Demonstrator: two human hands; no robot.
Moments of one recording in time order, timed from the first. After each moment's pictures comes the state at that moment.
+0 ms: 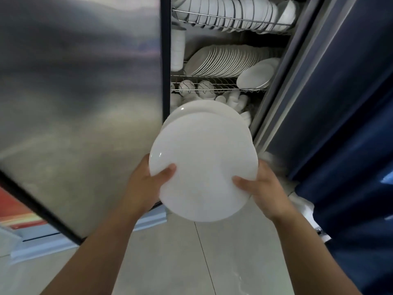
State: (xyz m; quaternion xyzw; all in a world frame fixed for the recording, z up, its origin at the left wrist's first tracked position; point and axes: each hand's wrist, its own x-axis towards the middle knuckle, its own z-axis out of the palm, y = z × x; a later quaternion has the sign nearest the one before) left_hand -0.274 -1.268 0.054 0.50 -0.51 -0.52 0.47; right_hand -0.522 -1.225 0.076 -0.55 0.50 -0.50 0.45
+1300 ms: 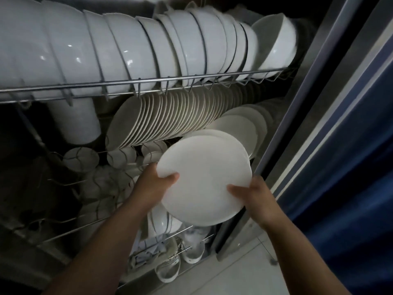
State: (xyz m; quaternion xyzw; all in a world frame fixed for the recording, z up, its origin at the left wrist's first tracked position) left_hand -0.566 -1.815 0.054 0.56 -0.58 -0.50 0.31; right_hand -0.774 -1.700 0.081 -0.44 0.68 -0.47 0.35
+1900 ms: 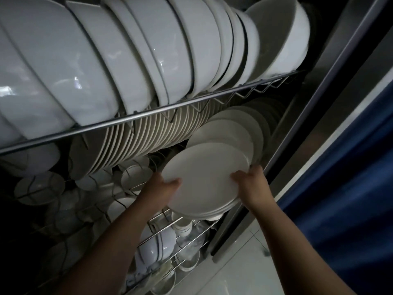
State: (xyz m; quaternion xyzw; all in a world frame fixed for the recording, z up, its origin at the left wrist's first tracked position) left_hand -0.630 -1.900 0.028 0.55 -0.61 -0.53 0.21; right_hand -0.805 -1.789 0.081 -0.29 0.81 -0.44 0.27
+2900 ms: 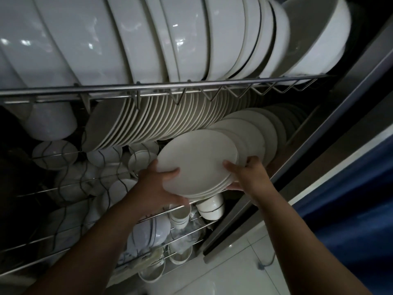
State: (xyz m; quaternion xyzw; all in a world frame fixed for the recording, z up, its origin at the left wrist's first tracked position) left_hand -0.606 -1.880 0.018 0.51 -0.76 -0.39 0.14; right_hand -0.827 -1.824 0.077 -0.27 0.73 -0.48 0.41
